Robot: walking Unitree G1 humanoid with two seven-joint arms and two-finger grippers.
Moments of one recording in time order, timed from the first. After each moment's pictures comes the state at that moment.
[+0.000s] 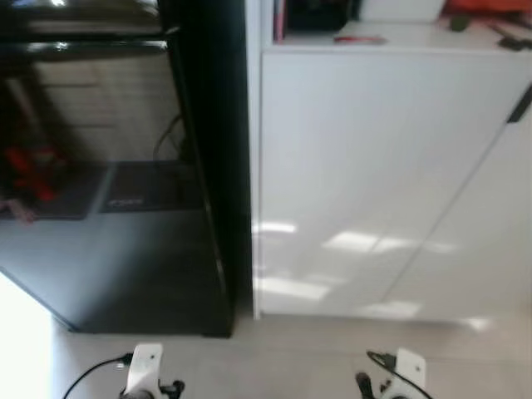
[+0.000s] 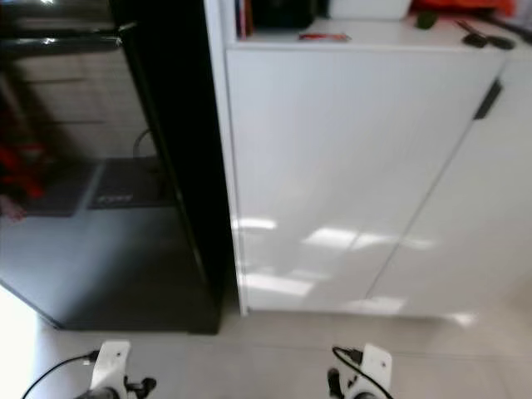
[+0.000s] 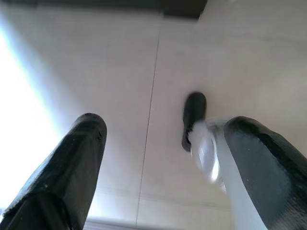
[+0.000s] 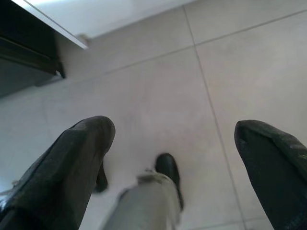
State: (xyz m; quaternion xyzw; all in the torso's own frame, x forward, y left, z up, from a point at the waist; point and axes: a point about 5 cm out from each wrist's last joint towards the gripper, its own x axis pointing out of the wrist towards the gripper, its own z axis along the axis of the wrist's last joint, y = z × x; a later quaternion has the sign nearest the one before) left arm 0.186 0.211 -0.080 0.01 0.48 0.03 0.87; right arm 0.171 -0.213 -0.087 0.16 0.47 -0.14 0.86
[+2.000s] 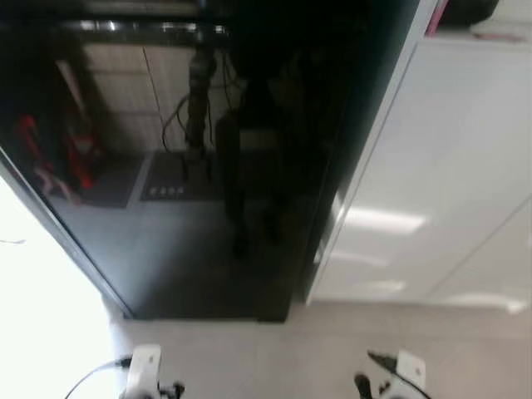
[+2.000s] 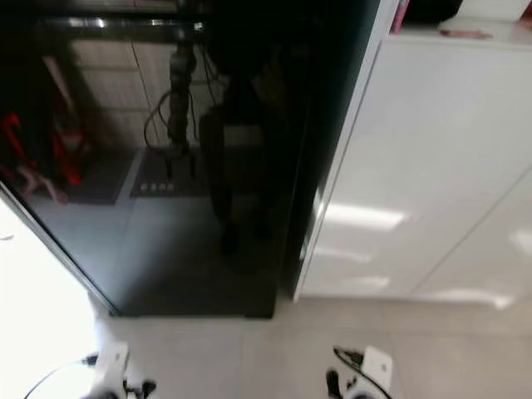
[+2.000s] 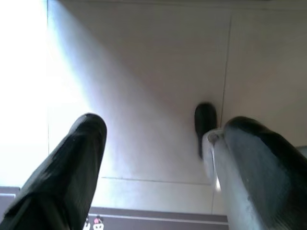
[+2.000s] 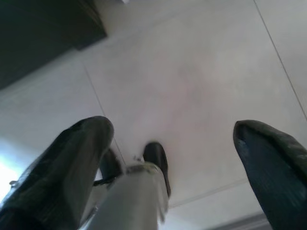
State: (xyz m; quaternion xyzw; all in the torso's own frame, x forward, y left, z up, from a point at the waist) left arm 0.197 0.207 -0.075 0.00 0.47 0.03 0.88; right arm 0.169 -0.216 -0.087 0.17 0.47 -0.16 0.85
